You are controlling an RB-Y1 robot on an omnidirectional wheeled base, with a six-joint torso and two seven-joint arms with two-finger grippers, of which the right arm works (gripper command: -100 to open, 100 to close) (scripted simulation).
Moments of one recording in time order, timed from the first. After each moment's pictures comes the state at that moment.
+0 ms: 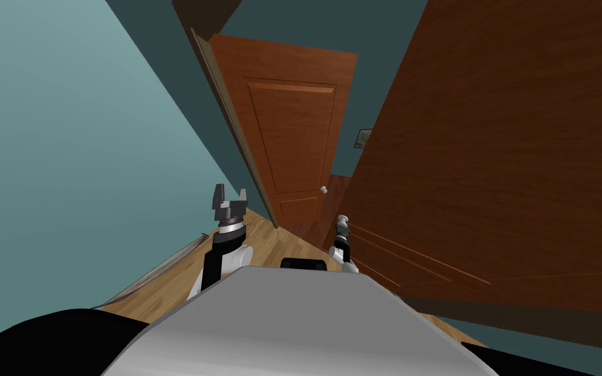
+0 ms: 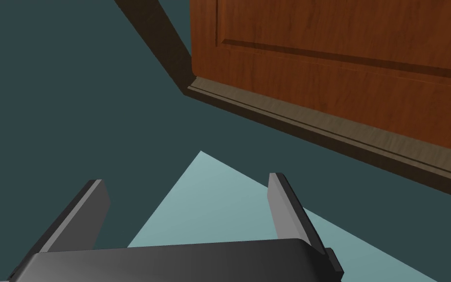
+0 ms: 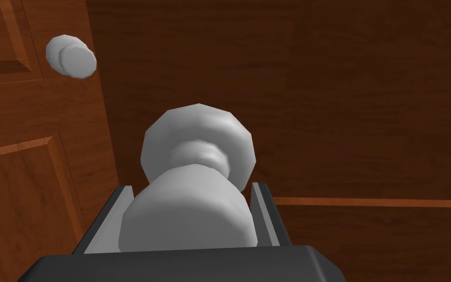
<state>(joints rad) -0.14 -0.04 -0.05 -0.64 -0.60 -0.88 -1.16</state>
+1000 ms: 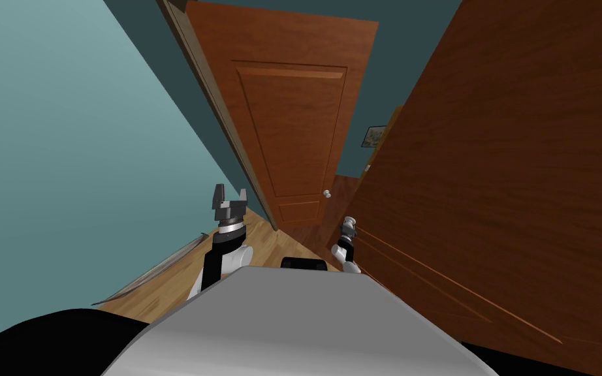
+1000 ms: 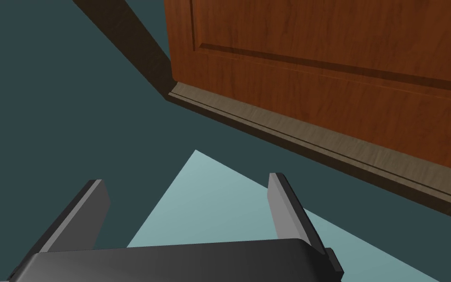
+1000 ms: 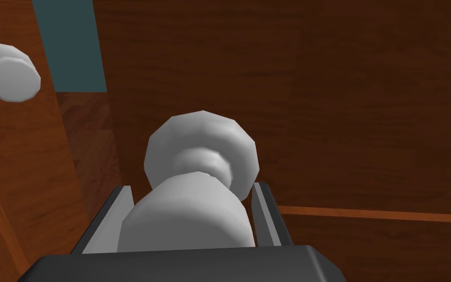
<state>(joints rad) -0.14 -0.04 -0.14 -0.68 -0.67 -0.90 -1.09</state>
